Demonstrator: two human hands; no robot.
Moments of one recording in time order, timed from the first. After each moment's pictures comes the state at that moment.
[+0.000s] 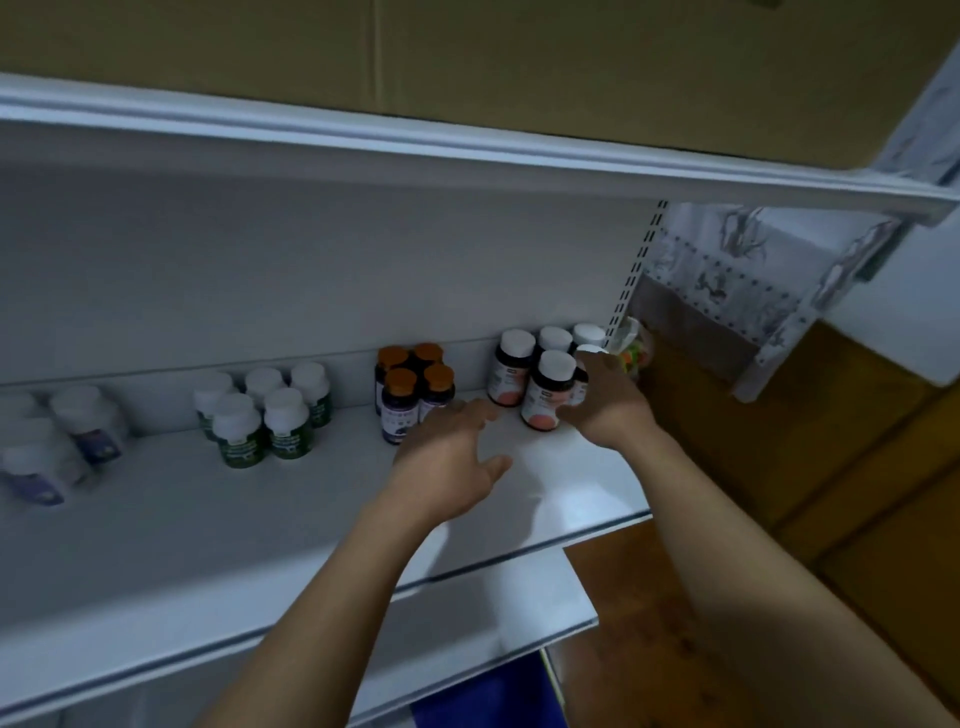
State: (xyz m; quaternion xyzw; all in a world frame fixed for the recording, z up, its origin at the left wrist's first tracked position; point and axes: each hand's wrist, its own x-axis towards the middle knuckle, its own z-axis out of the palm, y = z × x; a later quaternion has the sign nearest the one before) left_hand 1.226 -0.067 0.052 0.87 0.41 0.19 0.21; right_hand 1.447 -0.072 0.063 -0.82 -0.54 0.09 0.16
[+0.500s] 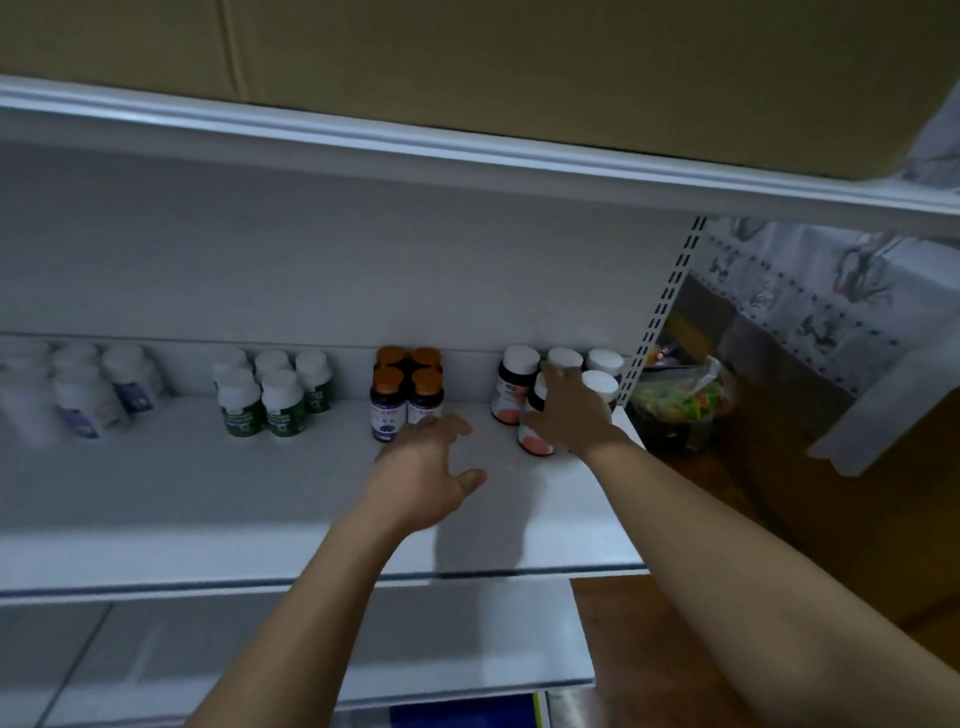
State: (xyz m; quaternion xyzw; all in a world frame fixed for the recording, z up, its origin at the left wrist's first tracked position) left_hand 1.279 -0.086 0.039 0.79 0.55 0.19 0.19; right_hand 1.491 -0.014 0.032 -0.74 -0.66 0.07 0.07
